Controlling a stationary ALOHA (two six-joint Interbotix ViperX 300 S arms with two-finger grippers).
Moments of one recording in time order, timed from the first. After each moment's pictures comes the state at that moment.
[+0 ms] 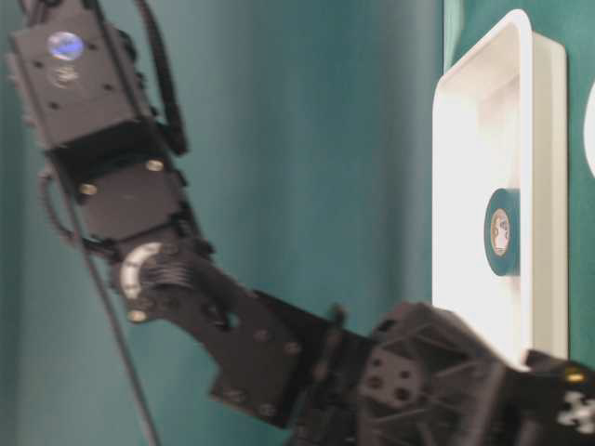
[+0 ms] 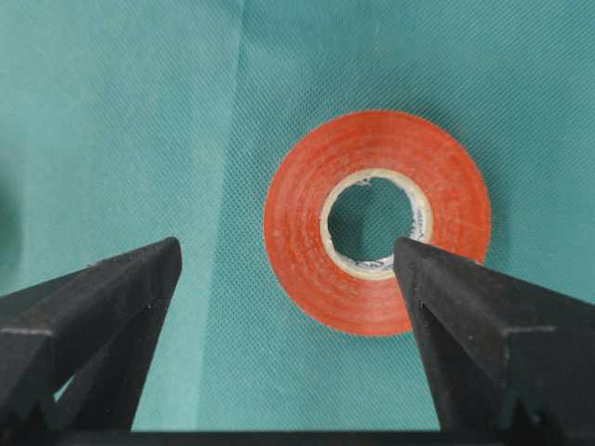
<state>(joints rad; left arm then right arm) 0.14 -0.93 1.19 -0.01 0.12 0.05 0.10 0.56 -0.22 -0.01 0.75 0.17</state>
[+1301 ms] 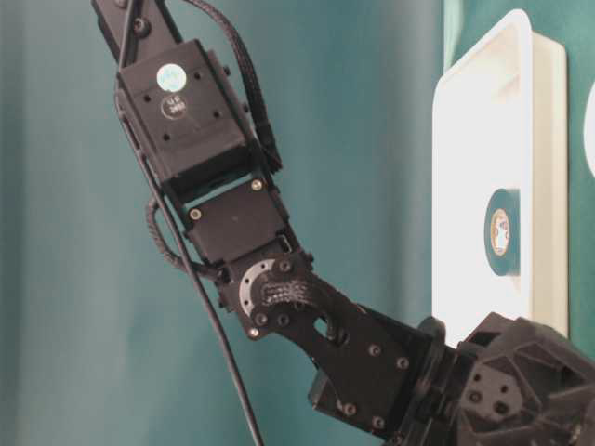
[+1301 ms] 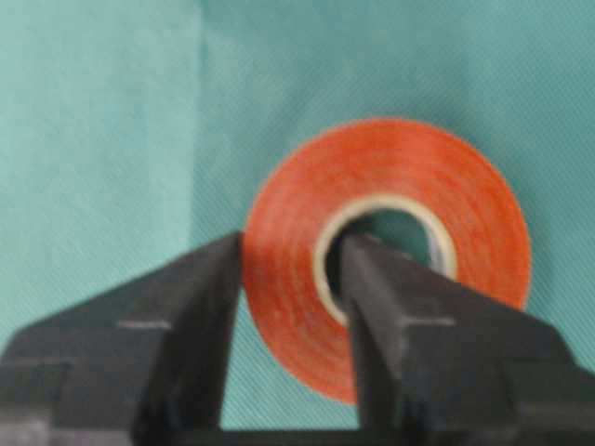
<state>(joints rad) 0.14 -0.91 1.19 -0.01 0.12 0.05 0.09 0.63 -0.21 -0.01 0.67 0.21</state>
